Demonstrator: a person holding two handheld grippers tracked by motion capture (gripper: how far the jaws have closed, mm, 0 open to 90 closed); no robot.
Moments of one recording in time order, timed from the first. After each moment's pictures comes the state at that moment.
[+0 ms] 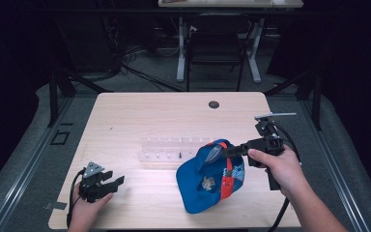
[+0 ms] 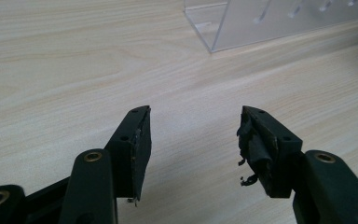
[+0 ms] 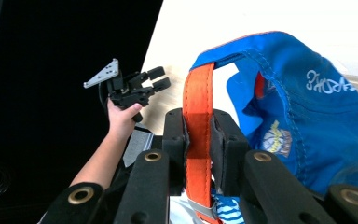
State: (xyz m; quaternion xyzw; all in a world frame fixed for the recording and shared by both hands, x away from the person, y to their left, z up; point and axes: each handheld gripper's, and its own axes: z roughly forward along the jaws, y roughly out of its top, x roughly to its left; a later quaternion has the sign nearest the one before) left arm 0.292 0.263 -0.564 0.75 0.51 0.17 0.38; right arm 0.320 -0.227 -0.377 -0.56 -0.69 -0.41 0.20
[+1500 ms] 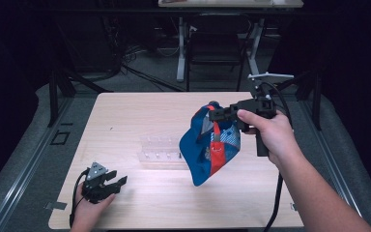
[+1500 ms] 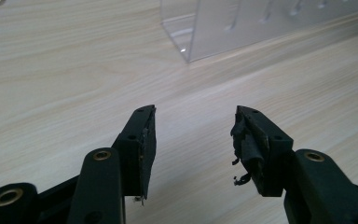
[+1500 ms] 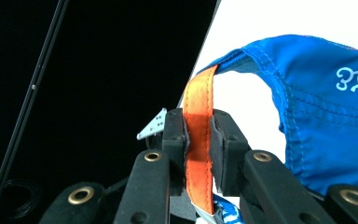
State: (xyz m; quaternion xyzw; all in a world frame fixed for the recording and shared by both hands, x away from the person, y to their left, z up) left arm 0.286 0.248 -0.556 0.77 0.47 0.18 0.39; right arm 0.354 -0.193 -0.296 -0.54 -0.67 -0.47 0.19
